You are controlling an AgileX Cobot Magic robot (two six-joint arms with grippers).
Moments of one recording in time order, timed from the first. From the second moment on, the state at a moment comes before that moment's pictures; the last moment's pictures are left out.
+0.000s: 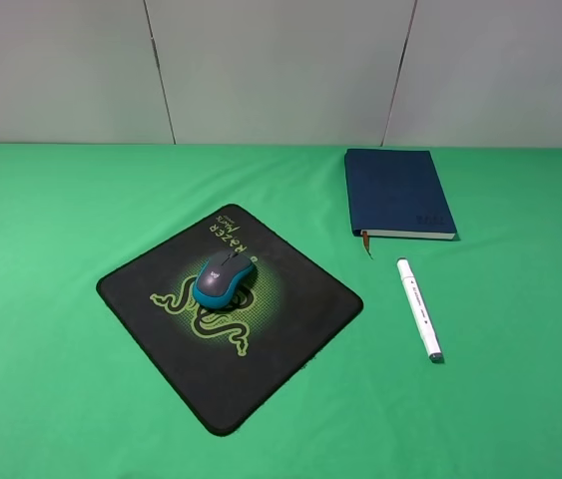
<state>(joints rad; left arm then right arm) -0.02 0.00 -0.50 -0.03 1.06 0.11 0.11 0.54 -0.76 0.02 0.96 -0.02</state>
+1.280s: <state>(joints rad) -0.02 0.00 -0.50 -0.03 1.06 0.11 0.43 1.68 -0.91 -0.02 0.71 0.11</state>
